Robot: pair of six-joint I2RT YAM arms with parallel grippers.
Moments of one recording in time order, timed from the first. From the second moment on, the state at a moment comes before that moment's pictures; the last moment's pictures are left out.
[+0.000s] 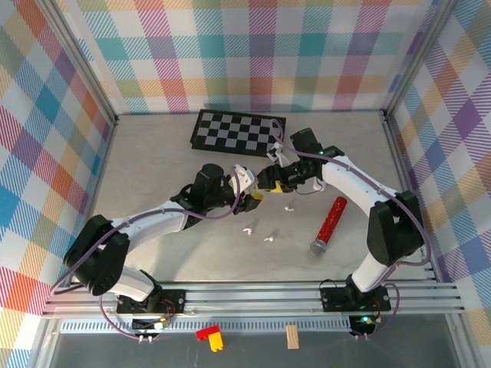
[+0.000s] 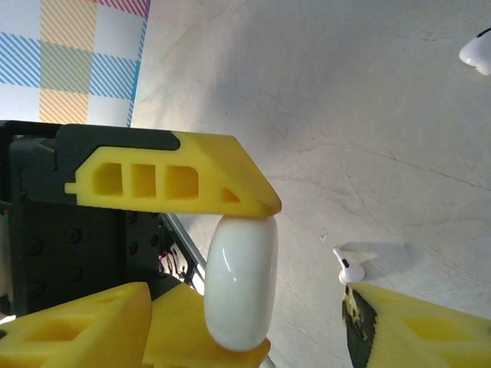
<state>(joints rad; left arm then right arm) -0.67 1.45 0.80 0.21 0.40 0.22 0.46 1.66 1.29 -0.70 -0.85 0.29</state>
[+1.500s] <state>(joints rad) -0.62 1.51 0.65 1.19 0.74 -0.54 0.39 1.23 0.94 0.08 -1.07 0.30</state>
